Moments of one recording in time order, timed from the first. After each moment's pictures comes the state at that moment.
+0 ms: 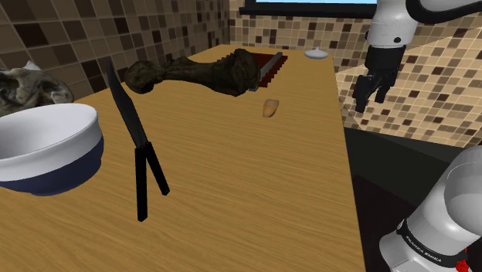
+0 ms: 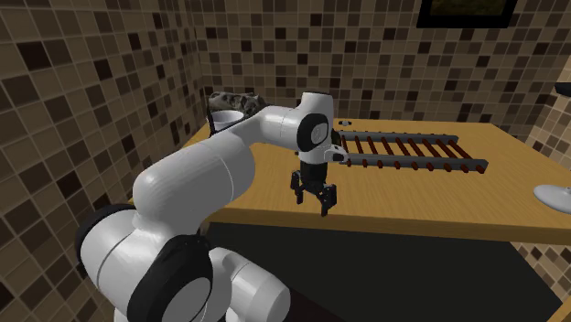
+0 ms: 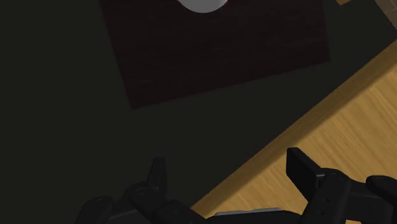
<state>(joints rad) 0.01 -0.83 -0.06 -2.44 -0.11 1.51 0.15</state>
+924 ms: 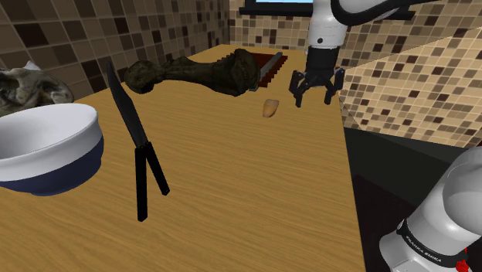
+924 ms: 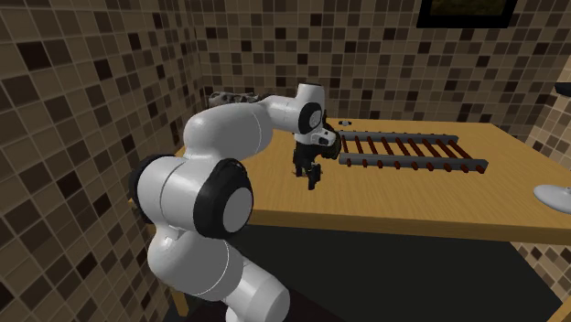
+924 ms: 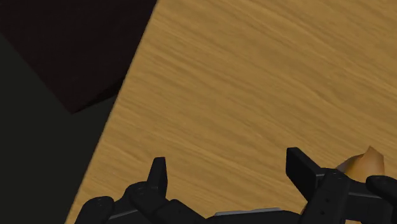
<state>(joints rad) -0.03 -0.48 0.13 -2.23 0.06 1.71 0.63</state>
